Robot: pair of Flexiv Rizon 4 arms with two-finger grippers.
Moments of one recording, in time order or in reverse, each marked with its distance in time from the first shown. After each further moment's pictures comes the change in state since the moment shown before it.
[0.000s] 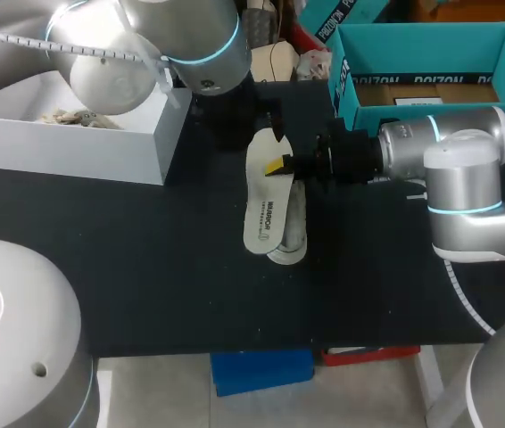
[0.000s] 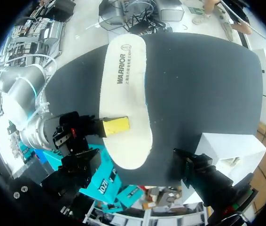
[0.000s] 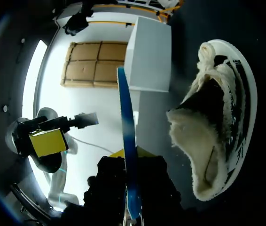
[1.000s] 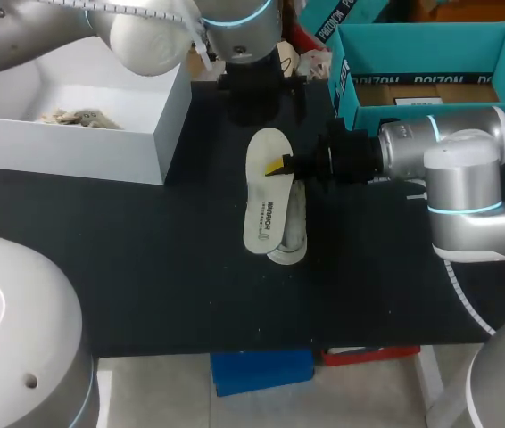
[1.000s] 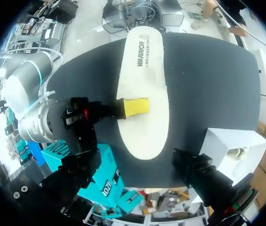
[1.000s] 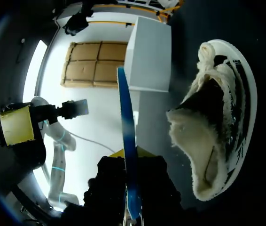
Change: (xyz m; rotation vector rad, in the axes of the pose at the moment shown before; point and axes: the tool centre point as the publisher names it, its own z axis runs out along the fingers) left arm -0.029 0.019 0.004 0.068 0.024 -0.008; right arm 0.000 0.000 0.000 0.000 0.000 0.000
